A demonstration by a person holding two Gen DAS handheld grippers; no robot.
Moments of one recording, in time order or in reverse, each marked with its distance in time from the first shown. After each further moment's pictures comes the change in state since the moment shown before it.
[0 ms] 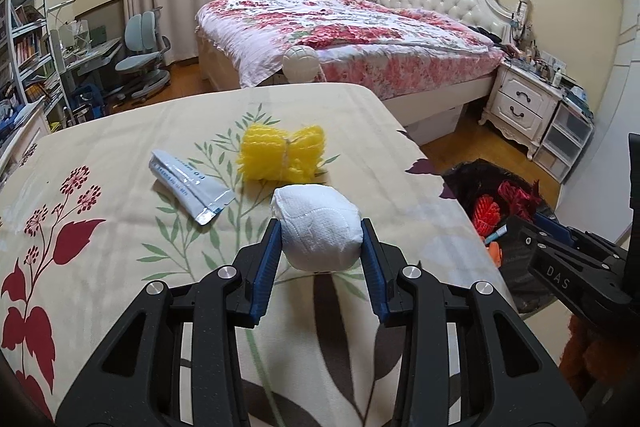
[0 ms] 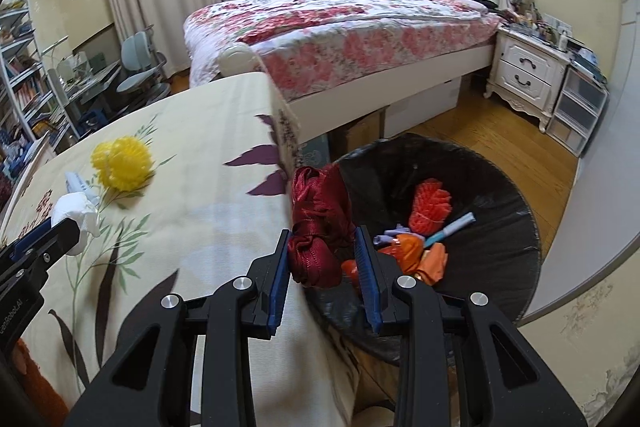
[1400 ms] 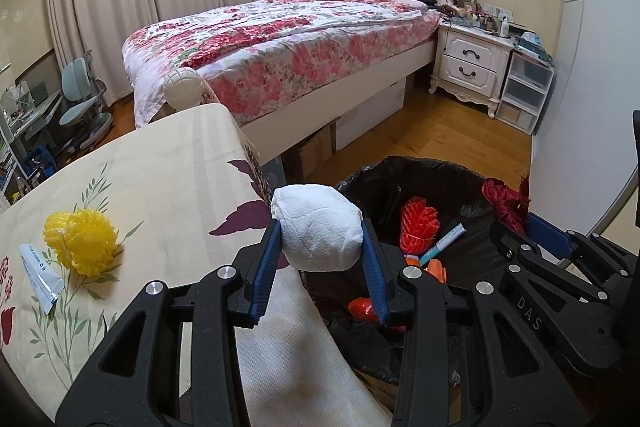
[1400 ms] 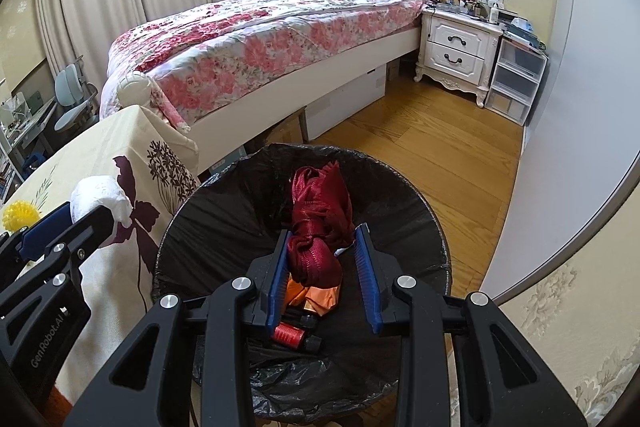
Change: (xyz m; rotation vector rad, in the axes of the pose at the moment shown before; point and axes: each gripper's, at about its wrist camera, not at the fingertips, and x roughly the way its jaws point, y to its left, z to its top) left arm 0.077 -0.154 0.024 0.222 0.015 -0.101; right arm 0.031 -0.090 0.013 0.146 -0.009 -0.187
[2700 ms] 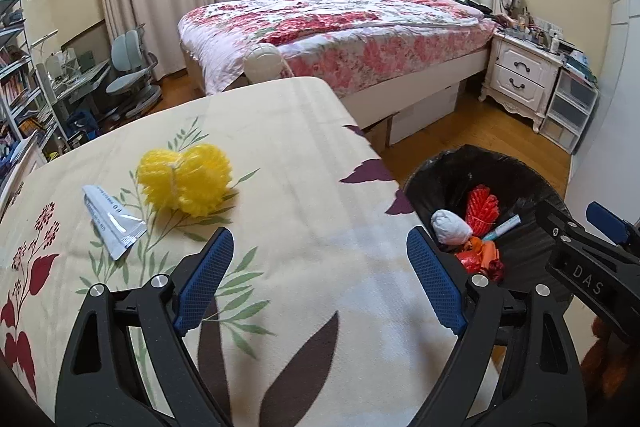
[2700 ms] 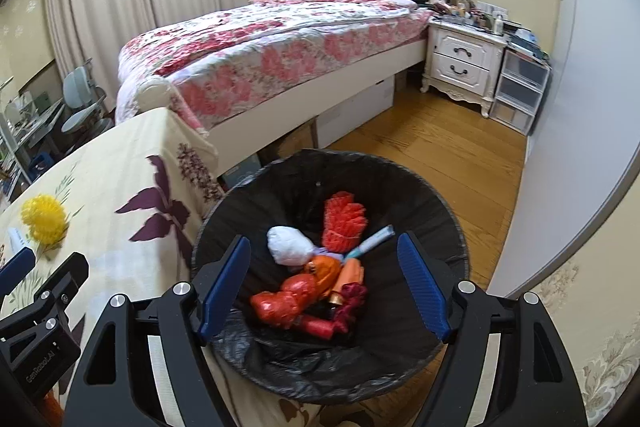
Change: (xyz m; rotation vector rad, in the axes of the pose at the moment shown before) left arm -0.035 0.075 -0.032 -0.129 0.027 0.157; right arm -0.026 0.037 -0.007 -0.034 -0.037 0.033
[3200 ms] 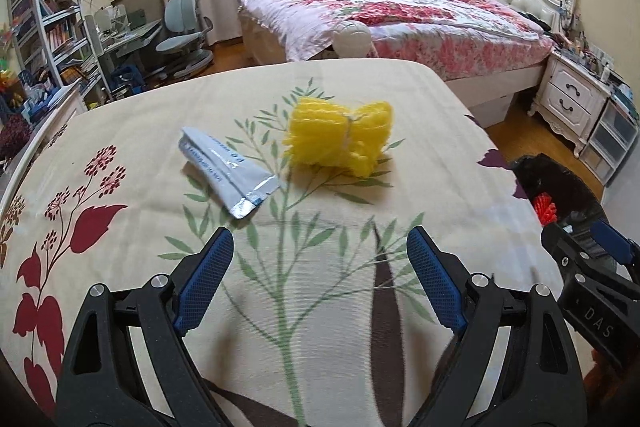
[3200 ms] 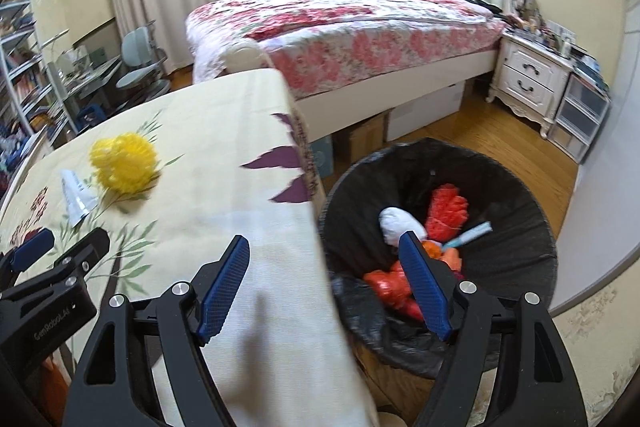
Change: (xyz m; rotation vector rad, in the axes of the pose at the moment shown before) left arm -0.010 0.098 -0.023 -0.154 0.060 0.132; right arm -0.010 0.093 -0.020 -0.169 0.048 0.179
